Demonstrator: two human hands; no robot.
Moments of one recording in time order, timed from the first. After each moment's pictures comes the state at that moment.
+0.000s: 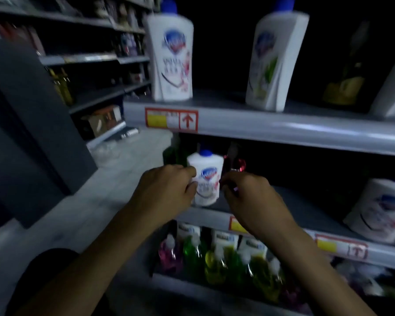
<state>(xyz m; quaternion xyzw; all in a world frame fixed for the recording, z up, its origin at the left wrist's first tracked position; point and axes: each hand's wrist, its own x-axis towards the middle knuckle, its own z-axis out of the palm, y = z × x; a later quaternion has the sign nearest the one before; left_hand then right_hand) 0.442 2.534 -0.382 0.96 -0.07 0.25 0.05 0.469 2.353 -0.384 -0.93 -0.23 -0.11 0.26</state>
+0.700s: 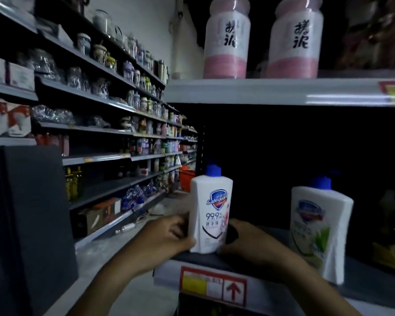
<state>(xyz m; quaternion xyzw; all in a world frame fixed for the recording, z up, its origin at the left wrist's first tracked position) 0.539 2.660 -0.254 0.88 -0.06 0.13 0.46 0.602 2.457 -0.245 -0.88 -0.26 0.05 0.39</state>
